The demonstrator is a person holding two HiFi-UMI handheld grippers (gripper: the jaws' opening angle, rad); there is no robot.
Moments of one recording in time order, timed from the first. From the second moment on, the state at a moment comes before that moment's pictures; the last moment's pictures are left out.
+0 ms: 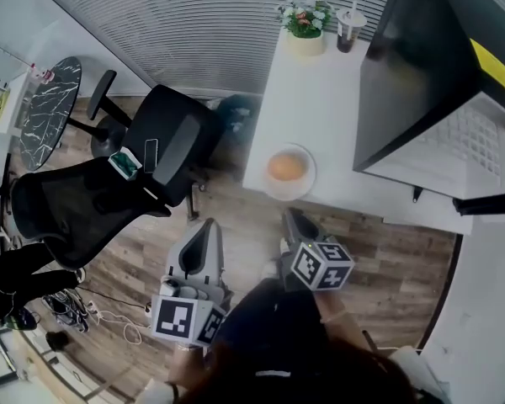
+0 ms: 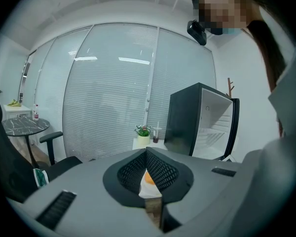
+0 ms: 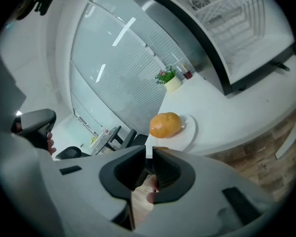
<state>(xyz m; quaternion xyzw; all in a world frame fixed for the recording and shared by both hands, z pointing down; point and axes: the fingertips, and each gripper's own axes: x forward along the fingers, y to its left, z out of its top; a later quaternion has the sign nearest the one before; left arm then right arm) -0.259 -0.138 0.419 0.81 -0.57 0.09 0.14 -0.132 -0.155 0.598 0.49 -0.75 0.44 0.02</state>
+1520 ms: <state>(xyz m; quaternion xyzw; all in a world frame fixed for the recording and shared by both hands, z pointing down) -0.261 -0.145 0.441 0.78 -0.58 0.14 0.17 -0.146 -0.185 0.668 0.42 -0.62 0.65 -0.13</state>
